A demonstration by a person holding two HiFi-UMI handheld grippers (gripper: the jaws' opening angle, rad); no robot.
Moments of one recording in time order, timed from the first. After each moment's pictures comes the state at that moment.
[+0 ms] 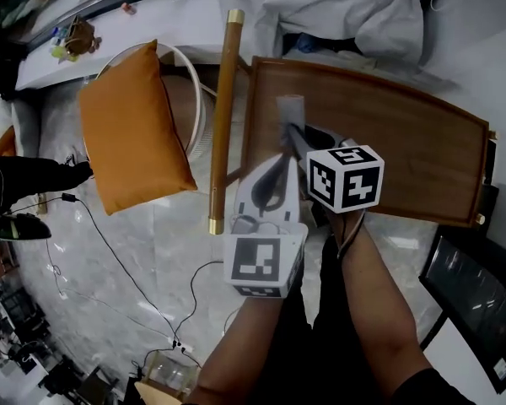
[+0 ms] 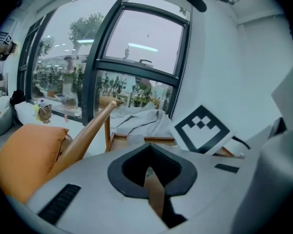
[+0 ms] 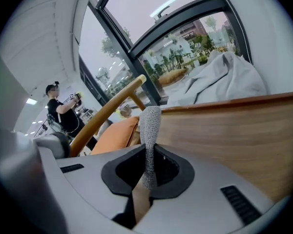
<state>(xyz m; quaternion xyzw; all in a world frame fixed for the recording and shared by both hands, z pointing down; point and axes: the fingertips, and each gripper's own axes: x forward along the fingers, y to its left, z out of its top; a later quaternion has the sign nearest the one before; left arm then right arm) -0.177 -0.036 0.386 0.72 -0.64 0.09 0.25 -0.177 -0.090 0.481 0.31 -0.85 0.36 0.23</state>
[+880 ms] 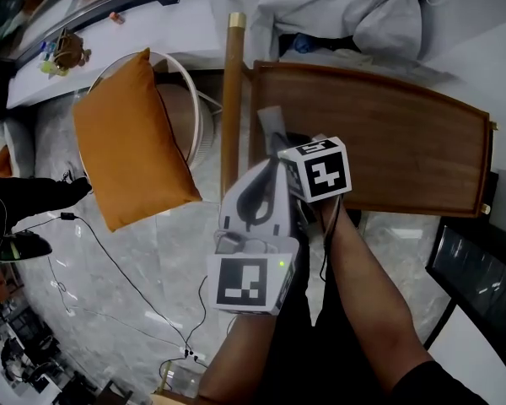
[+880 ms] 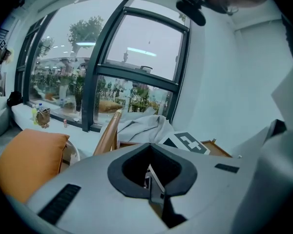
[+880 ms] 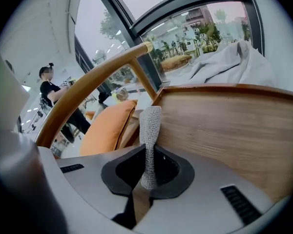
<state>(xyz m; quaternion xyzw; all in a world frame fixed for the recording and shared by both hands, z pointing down) -0.218 -0.033 0.366 0.73 -0.63 0.07 0.24 -0.225 -0.074 0.531 0.29 -0.83 0.35 0.33</state>
